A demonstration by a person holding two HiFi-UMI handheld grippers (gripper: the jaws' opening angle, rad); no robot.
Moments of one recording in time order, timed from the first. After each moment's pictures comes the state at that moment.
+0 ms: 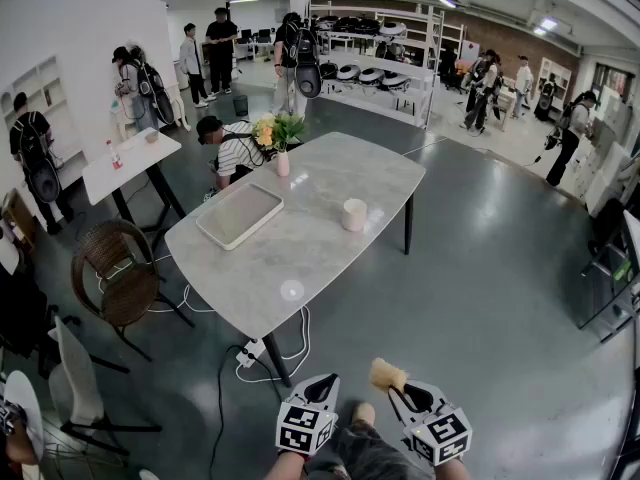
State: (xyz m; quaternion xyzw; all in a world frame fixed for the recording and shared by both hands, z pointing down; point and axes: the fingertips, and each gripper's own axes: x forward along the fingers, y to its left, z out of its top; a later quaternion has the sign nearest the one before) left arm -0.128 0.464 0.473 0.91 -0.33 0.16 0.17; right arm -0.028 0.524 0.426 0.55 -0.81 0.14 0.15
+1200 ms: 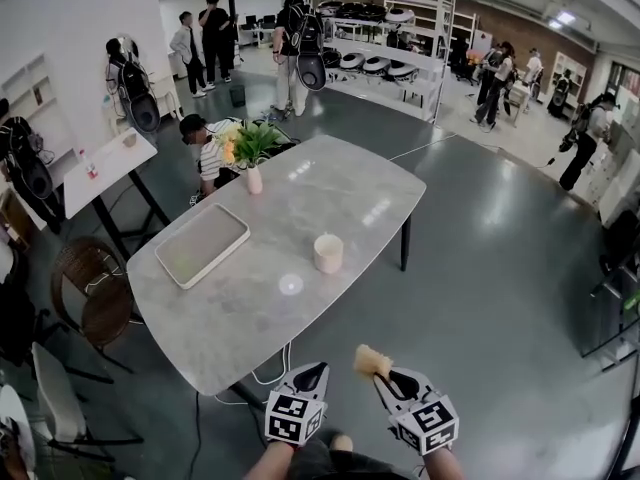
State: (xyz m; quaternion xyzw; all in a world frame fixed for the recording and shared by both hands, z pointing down) left arm 0.010 0.255 0.480 0.90 -0.36 0.18 0.18; right arm 0.107 0.303 0.435 0.52 -0.83 0.14 0.15
